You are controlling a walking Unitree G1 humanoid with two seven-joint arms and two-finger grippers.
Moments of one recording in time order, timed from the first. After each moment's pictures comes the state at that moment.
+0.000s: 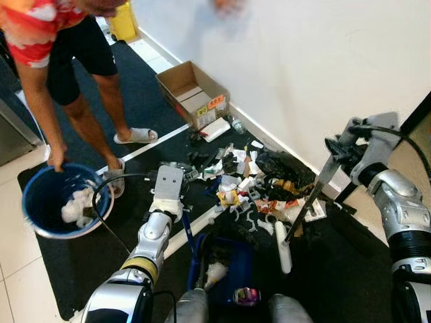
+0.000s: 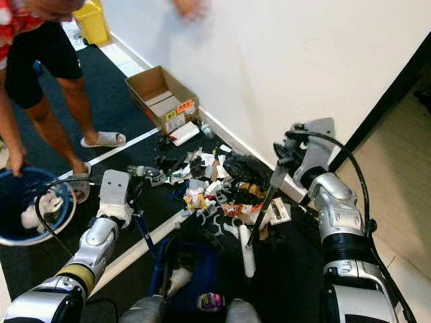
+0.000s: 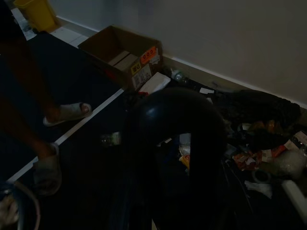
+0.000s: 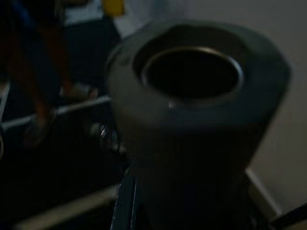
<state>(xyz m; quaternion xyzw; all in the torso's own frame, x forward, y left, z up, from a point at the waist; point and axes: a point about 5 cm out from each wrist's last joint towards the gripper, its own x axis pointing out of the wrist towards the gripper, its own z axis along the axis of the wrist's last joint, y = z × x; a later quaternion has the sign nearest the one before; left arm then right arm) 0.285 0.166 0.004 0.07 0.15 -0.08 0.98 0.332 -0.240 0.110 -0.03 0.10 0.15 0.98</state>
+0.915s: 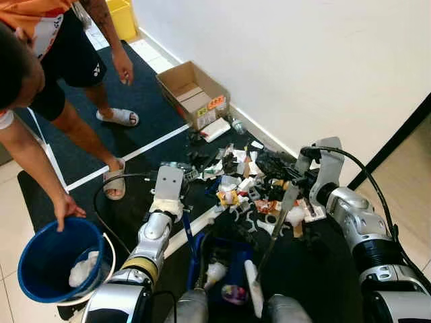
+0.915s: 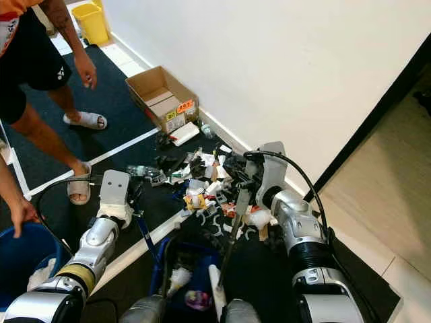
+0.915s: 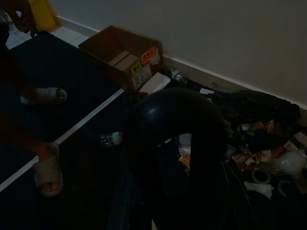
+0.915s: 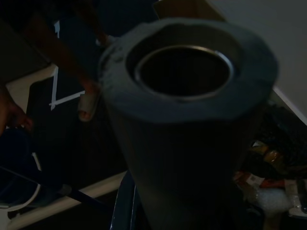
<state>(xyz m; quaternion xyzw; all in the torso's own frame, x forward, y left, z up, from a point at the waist) 0.285 0.166 0.003 0.07 0.15 -0.08 0.98 0.323 -0.179 0.070 0.06 0.16 0.21 0.96</state>
